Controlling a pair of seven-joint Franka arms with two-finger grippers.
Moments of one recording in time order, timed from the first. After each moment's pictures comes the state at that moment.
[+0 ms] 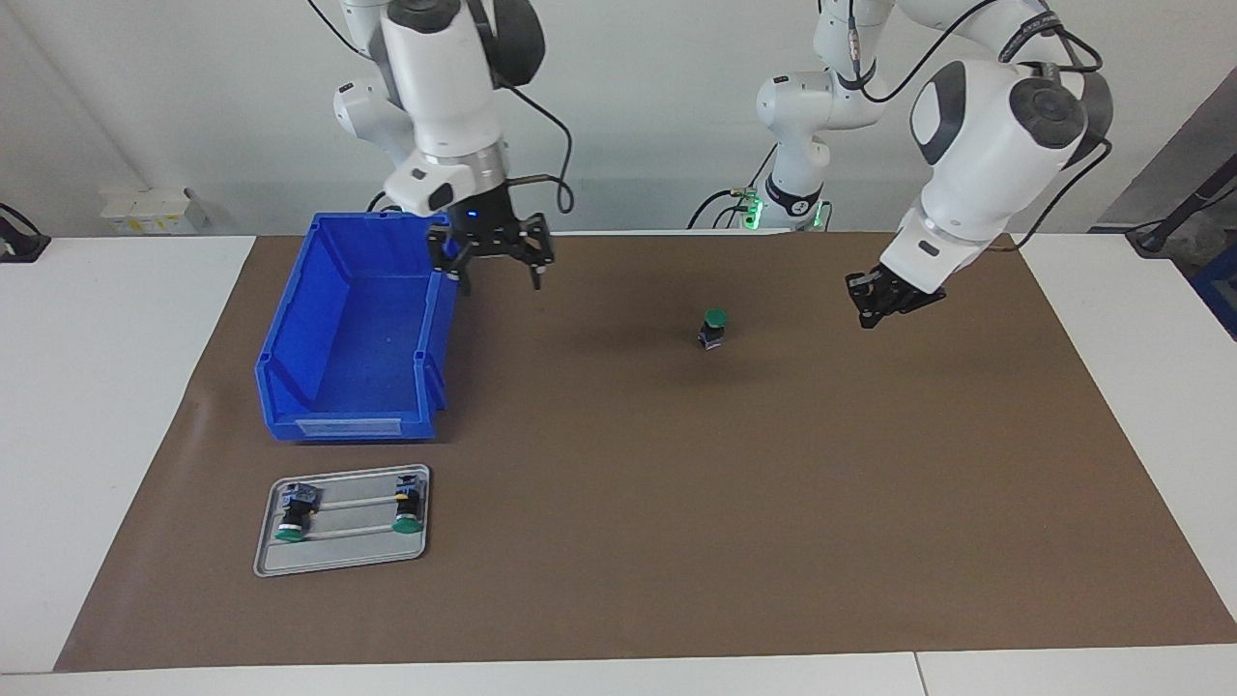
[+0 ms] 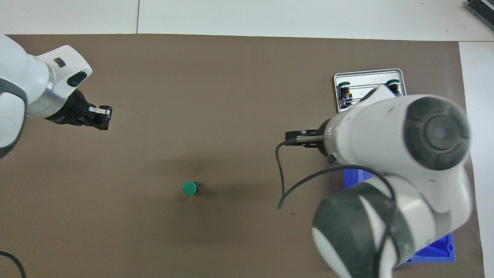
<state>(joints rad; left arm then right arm) 0.01 0.11 -0.16 -1.59 -0.06 1.62 -0.06 0.53 0.00 -0.02 -1.82 0.02 2.00 0.53</state>
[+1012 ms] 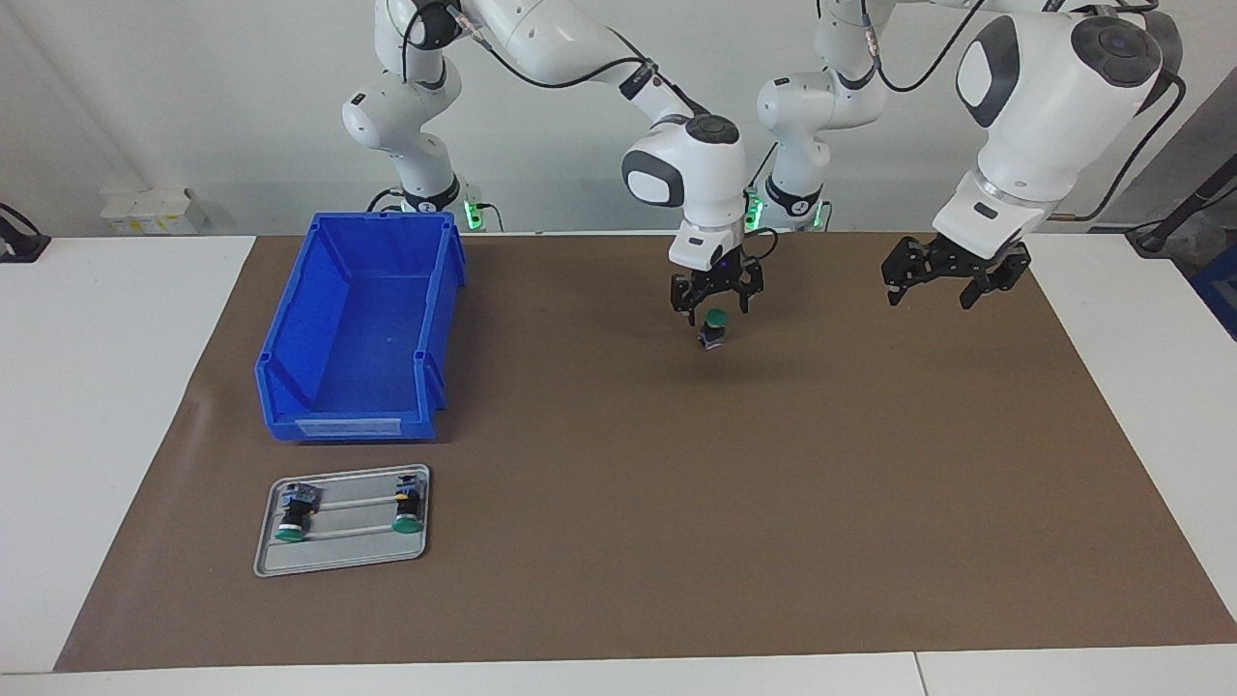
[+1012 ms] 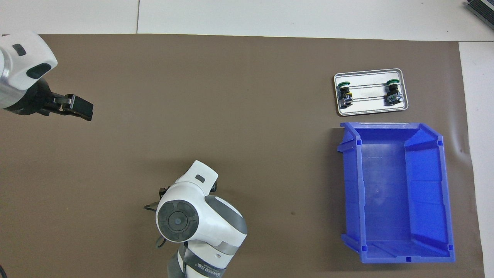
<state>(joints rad) 0.04 0.11 -0.19 -1.51 0.03 1.59 0.05 0.93 0.46 -0.02 -1.73 -0.06 2.40 0.78</state>
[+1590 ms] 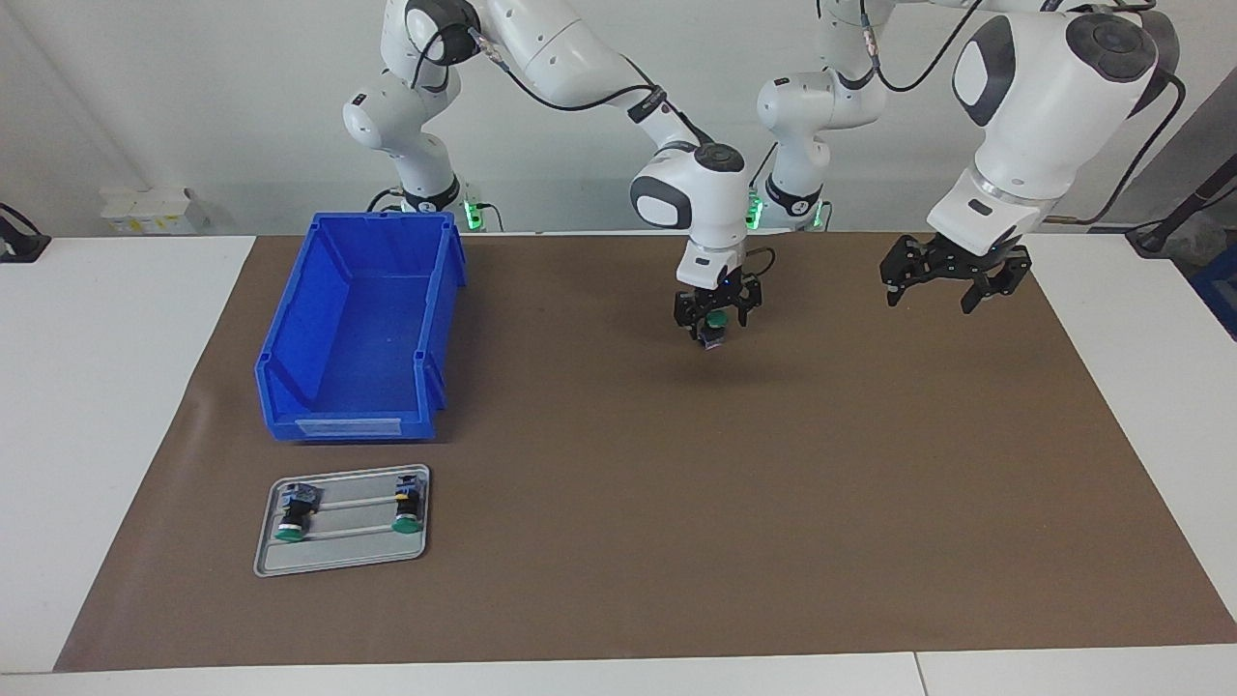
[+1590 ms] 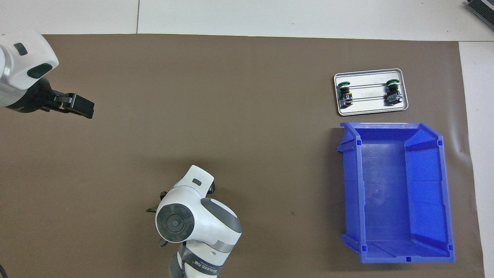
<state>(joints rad) 0.04 0.11 -0.19 -1.51 0.03 1.61 0.08 0.95 0.52 -0.03 -1.73 -0.09 2.44 0.78</state>
